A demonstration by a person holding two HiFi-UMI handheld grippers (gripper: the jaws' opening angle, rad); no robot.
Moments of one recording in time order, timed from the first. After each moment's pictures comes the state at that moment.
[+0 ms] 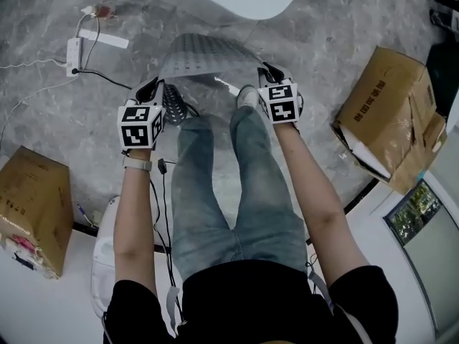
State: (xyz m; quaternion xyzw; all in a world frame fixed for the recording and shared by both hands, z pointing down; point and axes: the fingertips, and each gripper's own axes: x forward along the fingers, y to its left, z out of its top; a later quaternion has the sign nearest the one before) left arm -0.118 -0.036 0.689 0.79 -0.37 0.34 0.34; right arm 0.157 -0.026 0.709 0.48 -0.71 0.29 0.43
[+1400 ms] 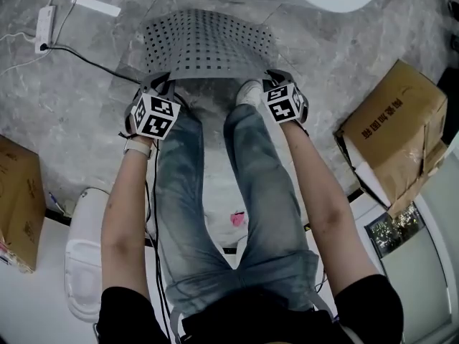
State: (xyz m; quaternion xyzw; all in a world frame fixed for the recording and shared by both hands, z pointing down) left arm -0.085 0.060 0.948 0.79 -0.26 0.47 0.28; right arm 0.180 0.058 0.952 0.31 -0.70 0.29 0.58
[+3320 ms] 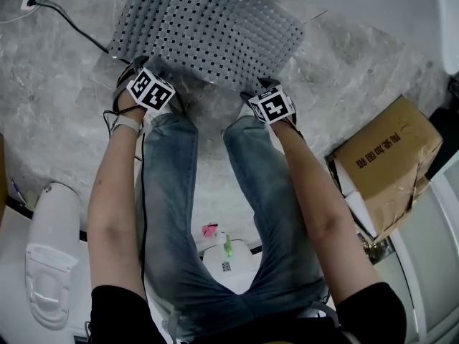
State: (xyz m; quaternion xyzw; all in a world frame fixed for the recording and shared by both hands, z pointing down) left arm -0.162 0.128 1.158 0.71 -0.27 0.58 0.30; right arm 0.121 0.146 1.110 0.17 -0.68 0.37 0.61
